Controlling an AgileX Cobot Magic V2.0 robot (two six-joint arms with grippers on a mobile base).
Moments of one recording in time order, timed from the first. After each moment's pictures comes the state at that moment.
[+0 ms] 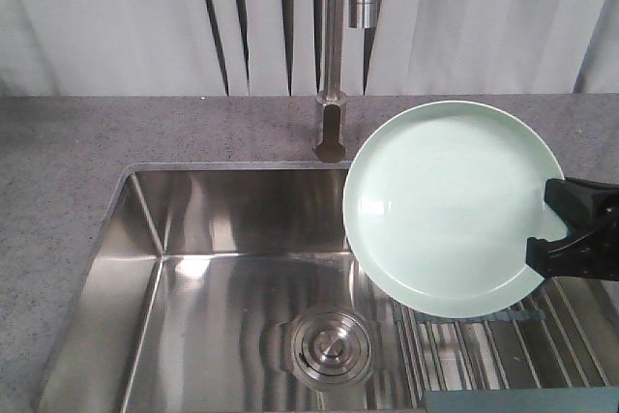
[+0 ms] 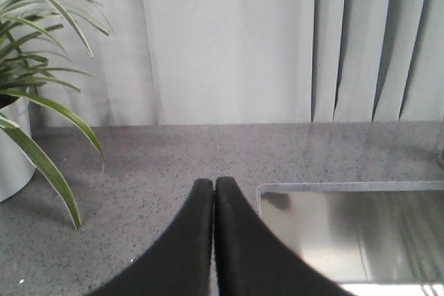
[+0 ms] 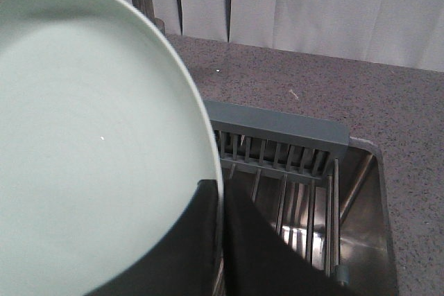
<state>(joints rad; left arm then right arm) 0.02 0.55 -0.45 0.16 0.14 -0.21 0.23 0.84 -0.60 0.06 0.21 -0.05</state>
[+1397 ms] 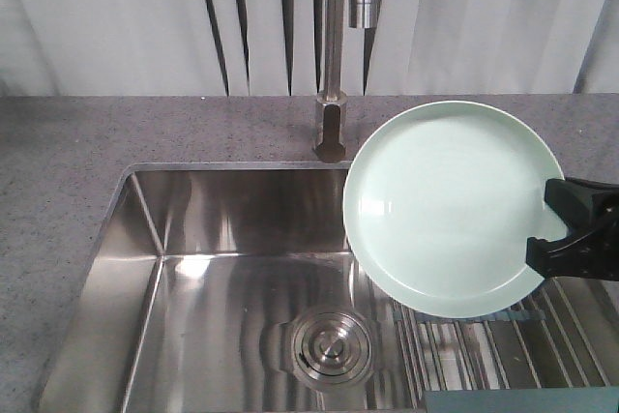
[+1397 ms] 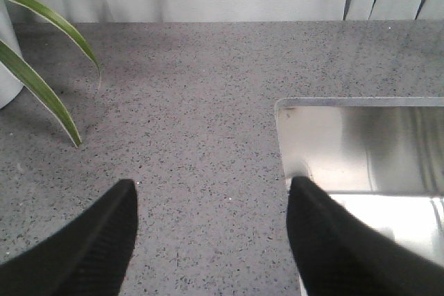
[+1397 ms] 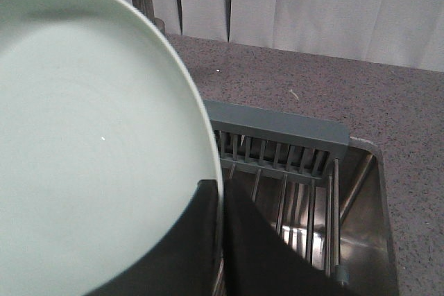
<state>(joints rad) 0.02 0.80 -0.61 0.16 0.35 -0.21 0.23 0.84 -0.60 0.06 0.21 -0.05</state>
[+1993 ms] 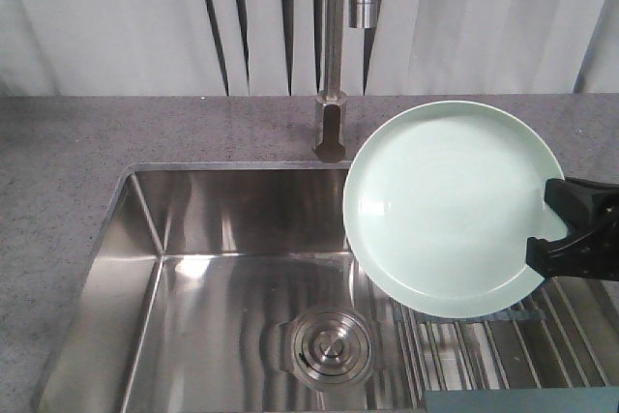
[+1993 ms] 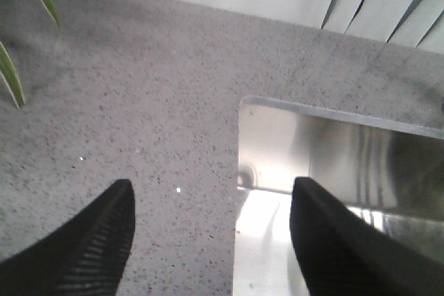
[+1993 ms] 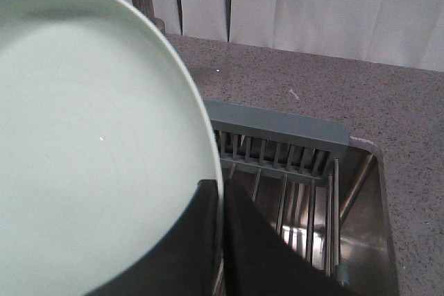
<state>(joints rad) 0.02 0.92 -0.67 -0.06 0.36 -0.23 0.23 0.84 -0.60 0.06 0.21 -0.05</state>
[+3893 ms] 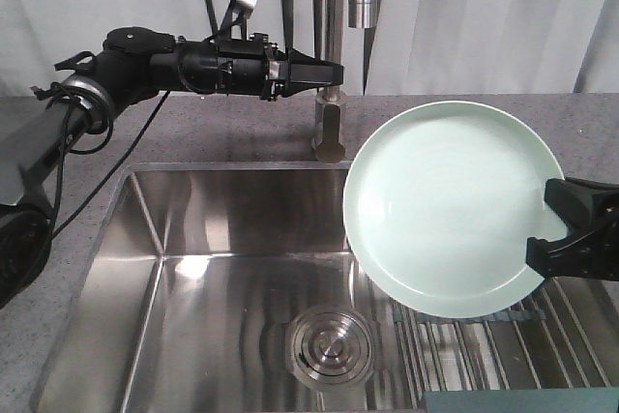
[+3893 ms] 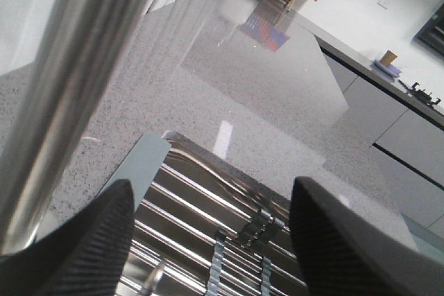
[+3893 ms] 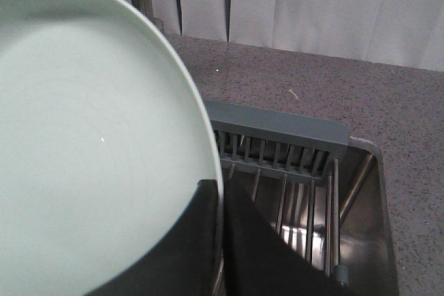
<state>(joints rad) -0.21 2.49 -2.37 -1.49 1.21 0.98 0.23 0.84 -0.60 0.06 0.21 -0.05</state>
